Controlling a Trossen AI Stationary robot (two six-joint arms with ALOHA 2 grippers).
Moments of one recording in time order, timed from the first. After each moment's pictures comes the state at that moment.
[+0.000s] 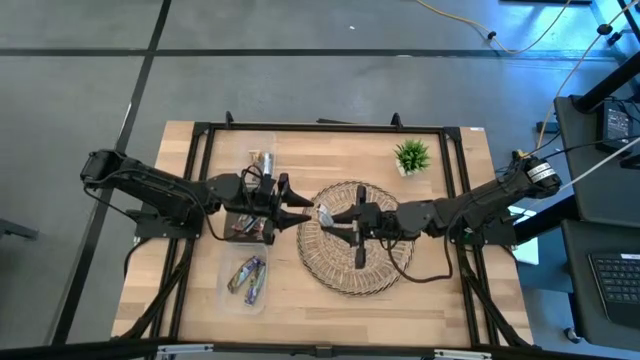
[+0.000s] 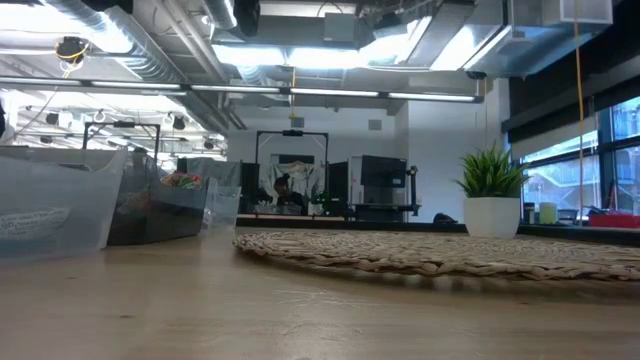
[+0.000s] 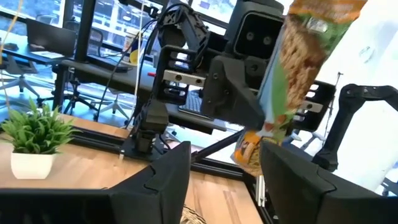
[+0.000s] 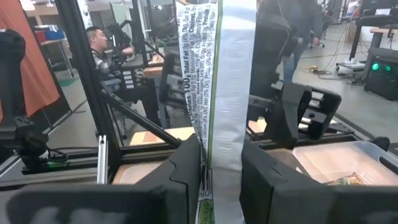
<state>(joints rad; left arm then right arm) -0.13 1.21 0.67 0.65 -0.03 -0.33 0.36 1.44 1.04 0.38 0.39 0.13</state>
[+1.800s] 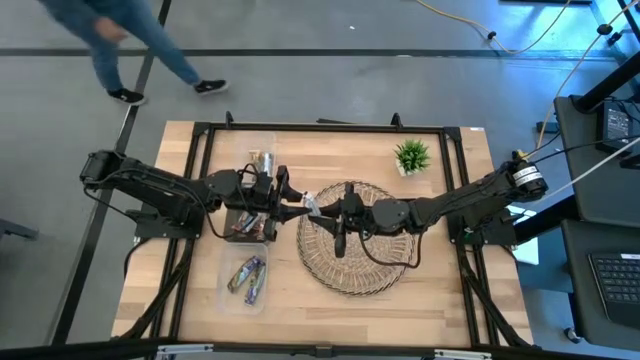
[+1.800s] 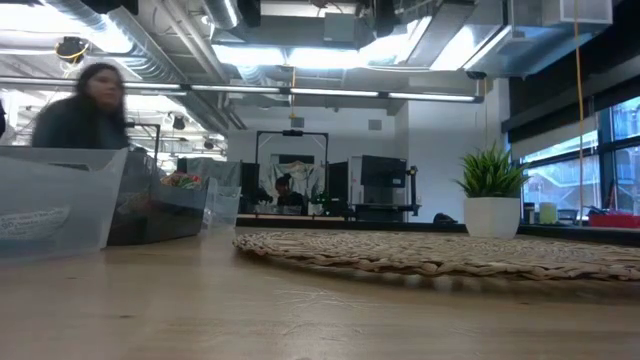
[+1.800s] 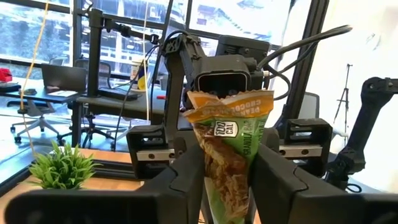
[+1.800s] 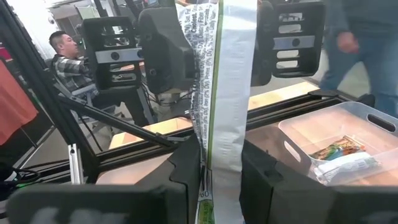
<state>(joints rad) -0.10 1.21 0.67 0.71 -0.03 -0.17 0.26 1.57 1.04 0.45 0.40 0.28</state>
